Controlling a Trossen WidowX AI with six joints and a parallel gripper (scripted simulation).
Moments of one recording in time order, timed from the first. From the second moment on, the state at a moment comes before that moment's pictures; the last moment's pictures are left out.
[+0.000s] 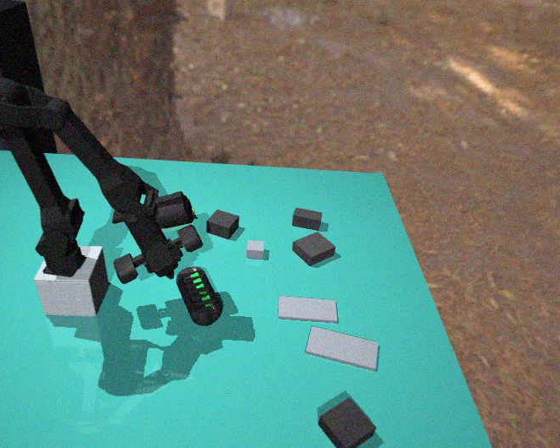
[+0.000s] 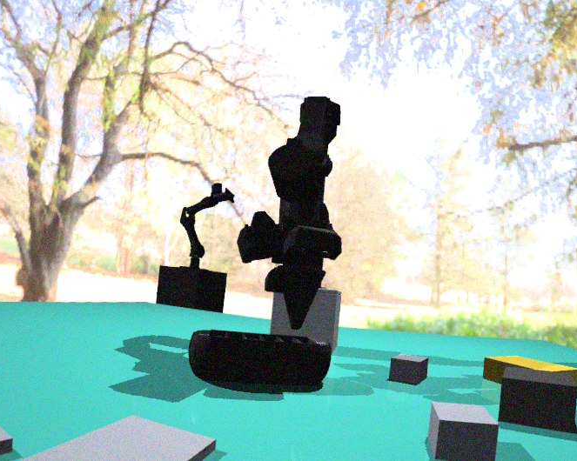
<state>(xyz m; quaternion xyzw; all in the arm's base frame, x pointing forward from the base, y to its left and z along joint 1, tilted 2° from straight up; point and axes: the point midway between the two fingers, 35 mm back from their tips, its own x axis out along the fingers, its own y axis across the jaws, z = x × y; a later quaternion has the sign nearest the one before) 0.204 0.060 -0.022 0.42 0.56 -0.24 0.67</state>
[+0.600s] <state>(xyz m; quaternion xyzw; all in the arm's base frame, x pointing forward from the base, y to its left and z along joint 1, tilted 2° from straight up) 0.205 0.061 -0.051 0.42 0.56 -0.24 0.67</state>
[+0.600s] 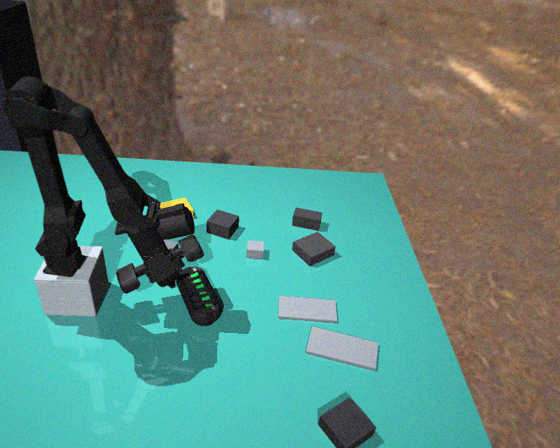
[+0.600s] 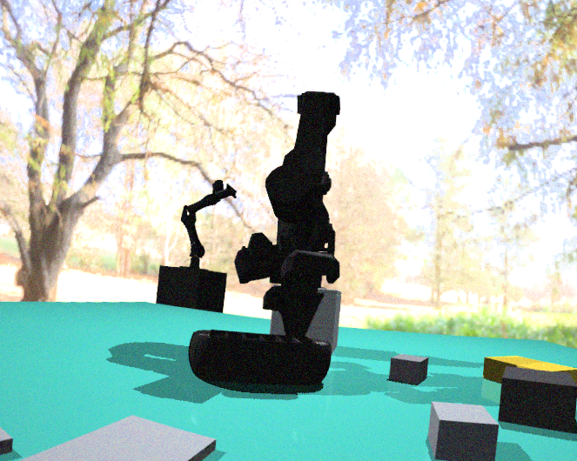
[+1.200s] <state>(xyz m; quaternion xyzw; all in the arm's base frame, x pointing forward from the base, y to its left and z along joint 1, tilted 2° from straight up) 0.201 0.060 -0.070 0.42 0.57 -0.24 0.67</state>
